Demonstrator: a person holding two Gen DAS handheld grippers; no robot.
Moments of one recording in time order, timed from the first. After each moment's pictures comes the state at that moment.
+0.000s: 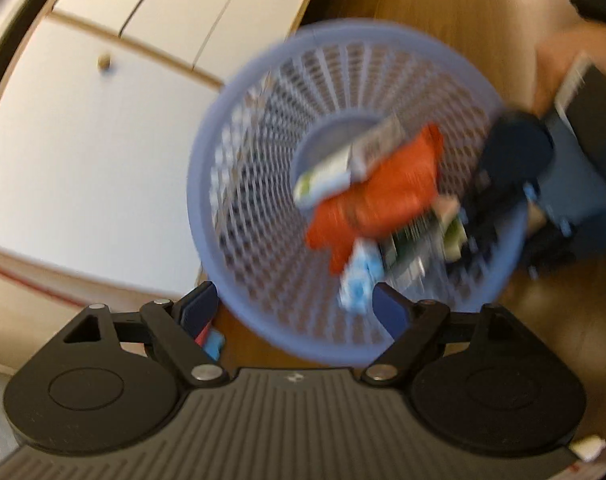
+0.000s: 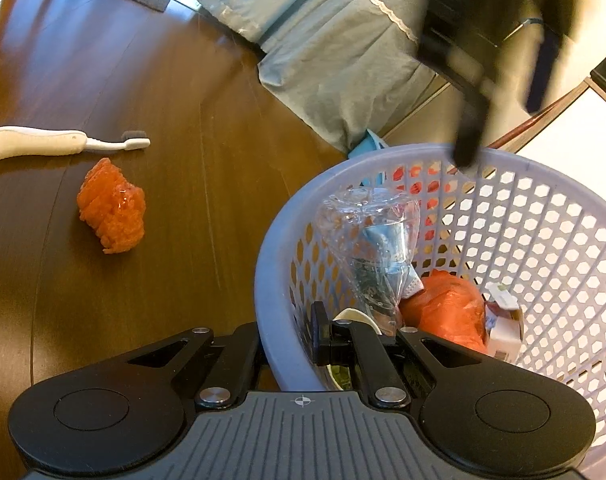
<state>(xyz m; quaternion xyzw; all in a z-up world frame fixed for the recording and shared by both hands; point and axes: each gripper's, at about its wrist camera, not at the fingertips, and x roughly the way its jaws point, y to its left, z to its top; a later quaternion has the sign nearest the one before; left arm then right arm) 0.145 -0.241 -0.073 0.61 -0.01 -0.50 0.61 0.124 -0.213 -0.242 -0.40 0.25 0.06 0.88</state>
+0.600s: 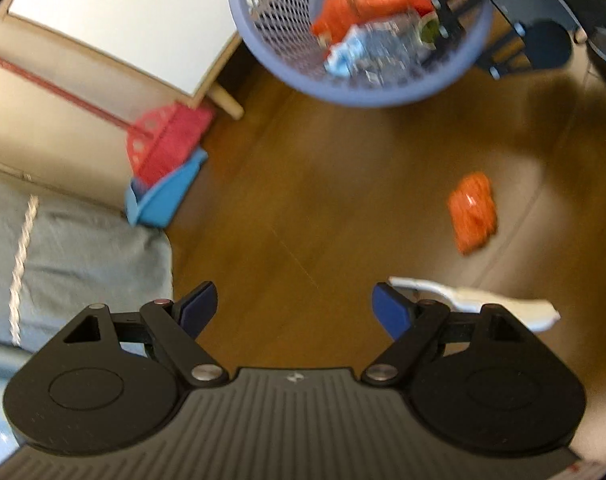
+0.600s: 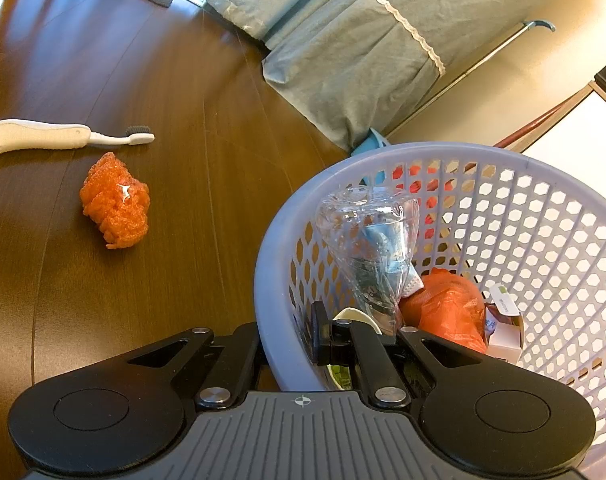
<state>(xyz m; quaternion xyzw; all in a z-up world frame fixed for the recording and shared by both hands) 0.192 -0.086 -0.105 0.59 0.17 -0.41 0.68 0.123 -0.211 -0.243 -0.40 0.26 0.06 0.88</state>
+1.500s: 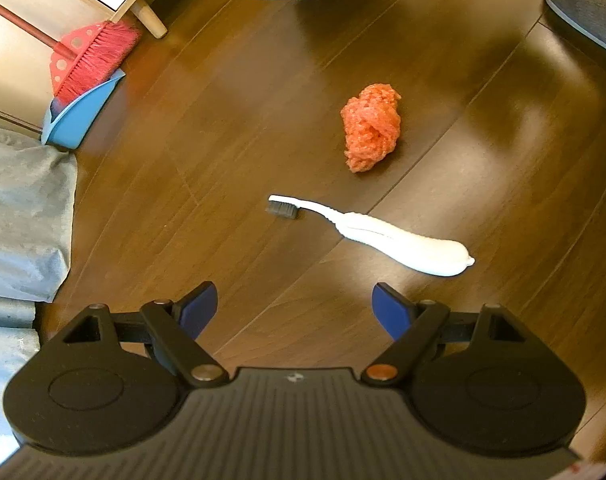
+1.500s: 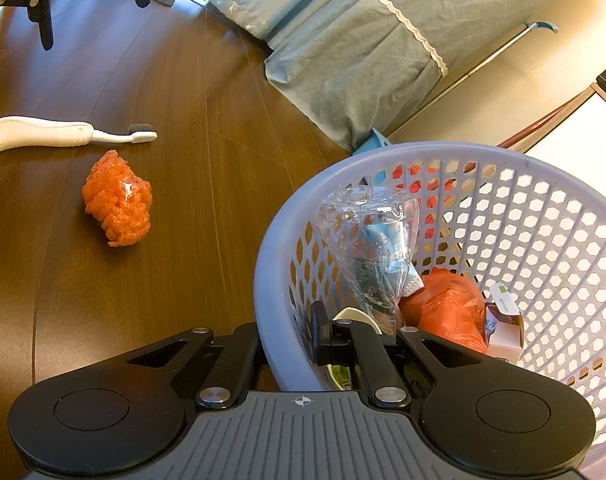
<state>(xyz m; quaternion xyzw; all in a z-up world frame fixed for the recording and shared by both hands) 0.178 -0.057 -0.171 0.57 0.30 -0.43 0.64 0.123 -0.212 -0.244 -0.41 0.26 0.07 0.87</state>
